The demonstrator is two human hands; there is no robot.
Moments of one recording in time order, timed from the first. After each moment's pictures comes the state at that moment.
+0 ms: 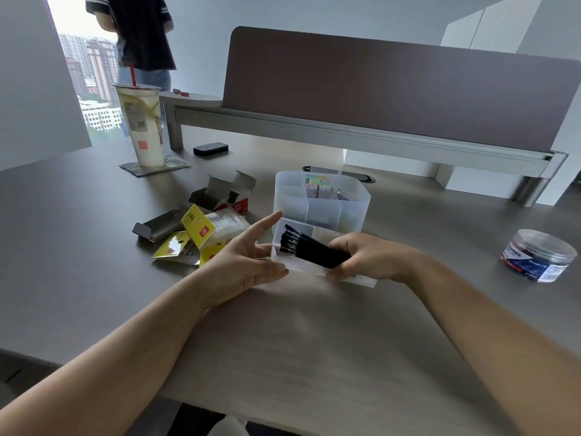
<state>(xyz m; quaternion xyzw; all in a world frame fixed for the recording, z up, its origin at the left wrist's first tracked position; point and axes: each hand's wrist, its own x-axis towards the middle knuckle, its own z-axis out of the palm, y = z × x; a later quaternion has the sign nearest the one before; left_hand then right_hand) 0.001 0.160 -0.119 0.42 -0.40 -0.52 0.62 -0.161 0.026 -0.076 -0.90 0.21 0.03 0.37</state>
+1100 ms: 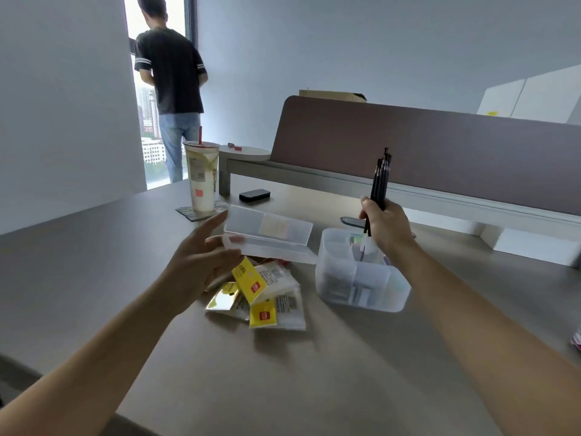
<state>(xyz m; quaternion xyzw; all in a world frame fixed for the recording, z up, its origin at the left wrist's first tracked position) 0.089 0.217 -0.071 0.46 -0.35 -0.31 0.75 -0.069 0.011 -0.015 -0.76 0.32 -0.42 0.37</state>
